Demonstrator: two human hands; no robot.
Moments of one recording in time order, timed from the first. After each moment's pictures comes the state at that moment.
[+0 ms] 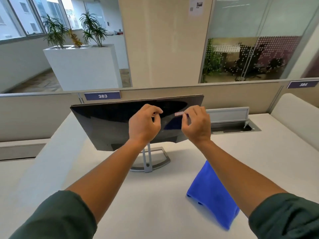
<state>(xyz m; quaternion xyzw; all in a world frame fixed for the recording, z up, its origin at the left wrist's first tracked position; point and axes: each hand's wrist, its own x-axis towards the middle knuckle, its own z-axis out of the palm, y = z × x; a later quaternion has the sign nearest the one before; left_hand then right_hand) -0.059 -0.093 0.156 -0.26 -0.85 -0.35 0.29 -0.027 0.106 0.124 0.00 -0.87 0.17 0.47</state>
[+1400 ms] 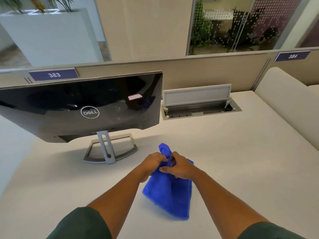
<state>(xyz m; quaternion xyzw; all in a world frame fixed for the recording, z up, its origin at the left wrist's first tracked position) -0.004 0.059 -0.031 0.00 -0.77 -0.50 -0.41 0.051 0.209 -0.050 -0.09 -0.86 0.48 -0.18</state>
